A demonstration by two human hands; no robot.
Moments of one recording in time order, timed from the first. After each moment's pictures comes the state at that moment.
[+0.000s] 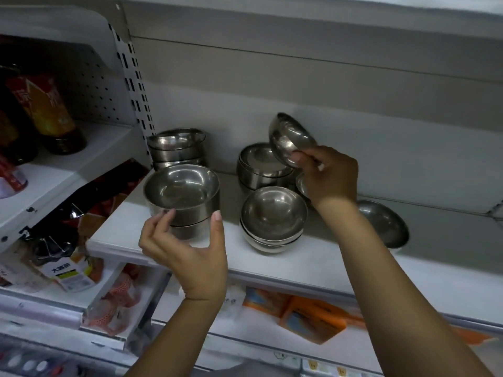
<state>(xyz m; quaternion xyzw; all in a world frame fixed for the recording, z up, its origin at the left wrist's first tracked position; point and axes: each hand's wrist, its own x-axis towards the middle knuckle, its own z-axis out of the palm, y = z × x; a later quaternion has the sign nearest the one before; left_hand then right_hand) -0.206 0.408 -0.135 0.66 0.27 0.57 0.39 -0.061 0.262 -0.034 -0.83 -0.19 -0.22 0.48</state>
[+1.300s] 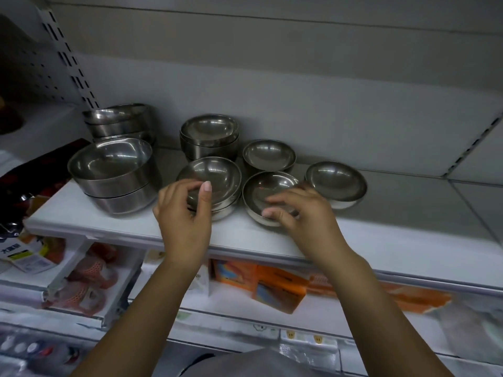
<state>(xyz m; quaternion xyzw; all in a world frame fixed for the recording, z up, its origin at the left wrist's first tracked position) -0.183 0.336 -0.134 0.80 0.15 0.43 0.39 -0.116 0.130 -0.106 -0.84 -0.34 -0.12 0.41</state>
